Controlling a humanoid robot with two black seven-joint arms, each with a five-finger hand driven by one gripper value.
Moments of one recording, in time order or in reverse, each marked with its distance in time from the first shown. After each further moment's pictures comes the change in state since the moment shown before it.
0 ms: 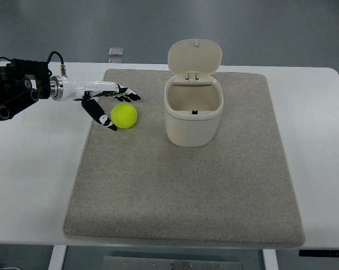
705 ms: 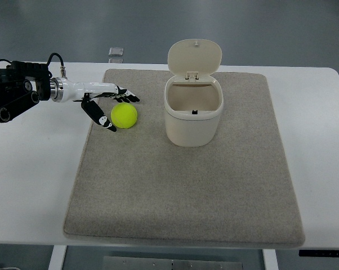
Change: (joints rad) left arm 0.007 -0.002 -0.001 0.001 0.014 0.023 0.000; right arm 0.001 0.000 0.000 0.000 0.000 0.000 0.000
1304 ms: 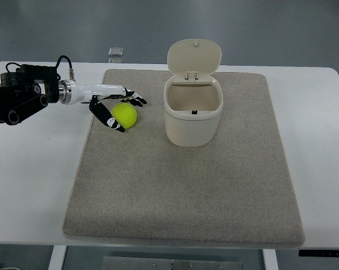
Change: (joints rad) left arm 0.007 -0.035 0.000 0.001 0.001 0.029 0.000; right arm 0.000 0.000 0.000 0.000 0.000 0.000 0.000
